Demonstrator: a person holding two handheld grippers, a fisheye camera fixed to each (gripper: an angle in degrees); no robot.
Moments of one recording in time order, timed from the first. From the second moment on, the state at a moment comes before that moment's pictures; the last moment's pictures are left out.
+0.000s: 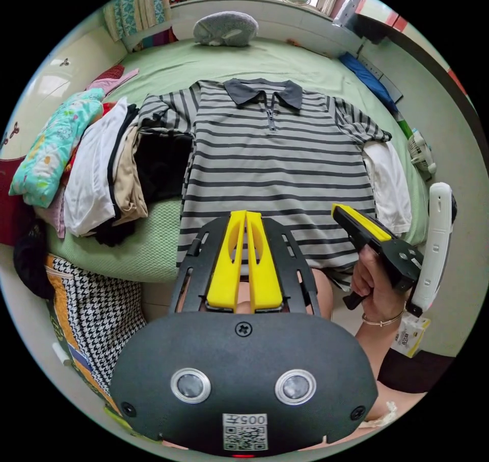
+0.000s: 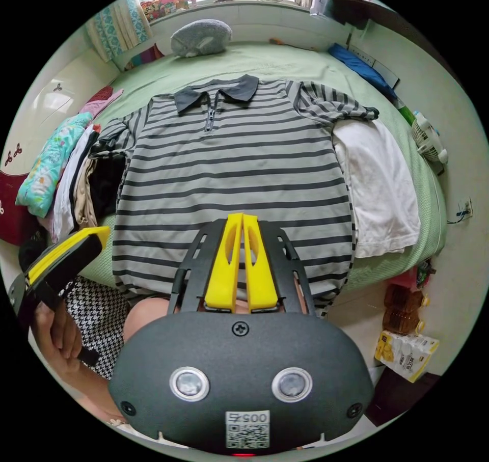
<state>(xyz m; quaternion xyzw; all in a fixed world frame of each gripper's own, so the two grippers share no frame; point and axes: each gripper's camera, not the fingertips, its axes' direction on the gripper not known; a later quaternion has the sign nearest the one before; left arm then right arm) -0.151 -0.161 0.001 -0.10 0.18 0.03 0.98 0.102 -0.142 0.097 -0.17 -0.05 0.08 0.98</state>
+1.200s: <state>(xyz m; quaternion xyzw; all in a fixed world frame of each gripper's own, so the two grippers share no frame) -0.221 -0.268 0.155 0.04 0.04 0.07 1.00 -0.017 -0.239 0.144 -0.11 -0.15 -0.04 0.98</state>
